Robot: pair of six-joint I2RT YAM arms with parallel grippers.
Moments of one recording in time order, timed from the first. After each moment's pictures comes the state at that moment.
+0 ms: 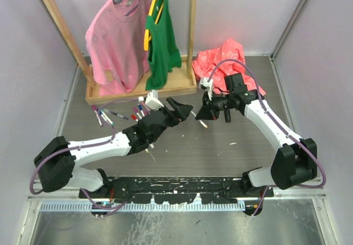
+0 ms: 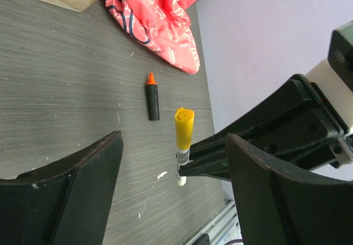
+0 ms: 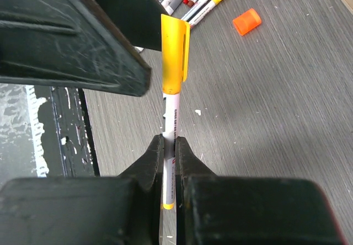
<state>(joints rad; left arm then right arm) -1.00 1.33 0.75 0.40 -0.44 -1.09 0.30 1.37 1.09 -0.64 -0.92 -0.46</state>
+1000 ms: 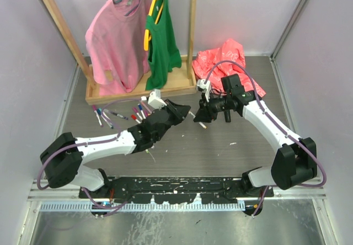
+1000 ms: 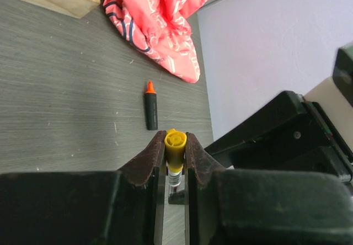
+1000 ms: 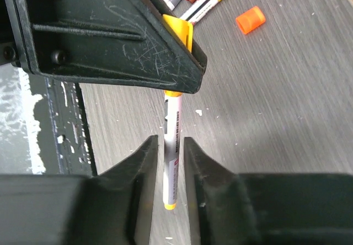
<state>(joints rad) -1.01 1.41 0.80 0.41 -0.49 -1.12 0.34 1.37 1.08 -0.63 -0.88 -0.46</state>
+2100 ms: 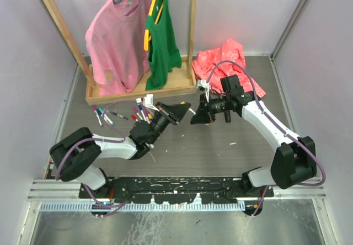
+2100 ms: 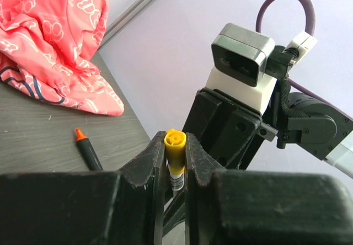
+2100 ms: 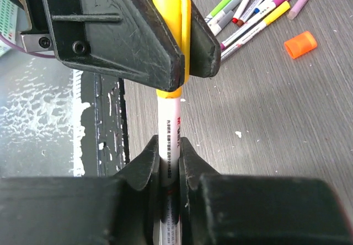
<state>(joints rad) -0.95 1.53 0.55 1.31 -0.26 -0.88 0.34 1.38 1.07 -0.60 -1.06 -0.40</state>
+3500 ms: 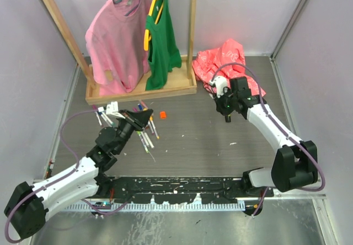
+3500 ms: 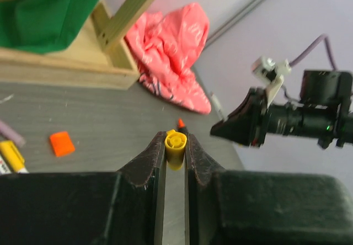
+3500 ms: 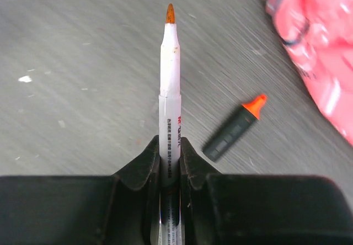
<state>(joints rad) -0.72 0.75 0.30 0.61 -0.26 -0.75 0.27 1.34 1.00 -0.51 -0.27 -0.40</state>
